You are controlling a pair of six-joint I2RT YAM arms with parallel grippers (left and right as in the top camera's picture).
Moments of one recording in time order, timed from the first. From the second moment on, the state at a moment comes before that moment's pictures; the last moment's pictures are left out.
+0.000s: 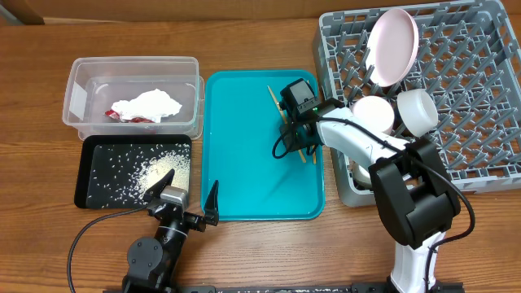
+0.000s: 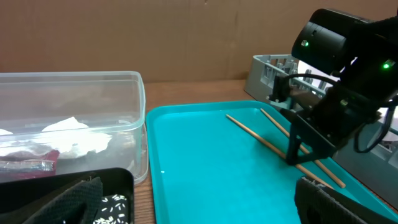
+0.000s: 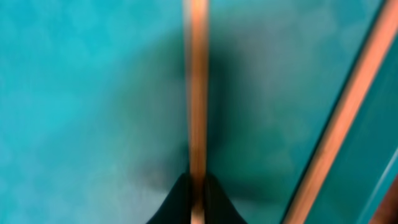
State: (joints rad) left arm -0.23 0.02 0.01 -0.07 0.06 -0.09; right arm 0.50 2.05 1.38 -0.64 -0.02 0.17
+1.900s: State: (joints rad) left arm -0.23 0.02 0.01 -0.07 0.06 -0.09; right arm 0.45 1.75 1.48 -0.78 0.07 0.19
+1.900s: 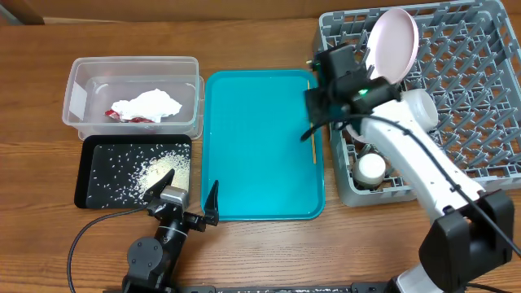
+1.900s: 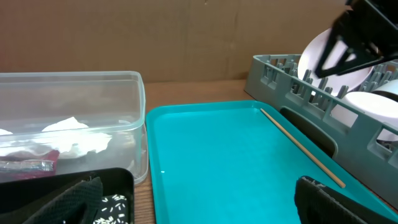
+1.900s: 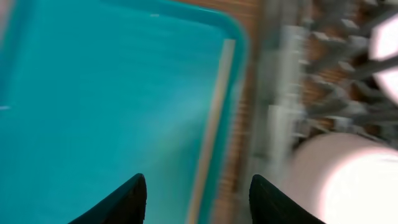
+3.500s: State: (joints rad) left arm -0.23 0.02 0.01 -0.07 0.06 -0.09; right arm 0.34 1.77 1.62 -0.63 0.27 0.15
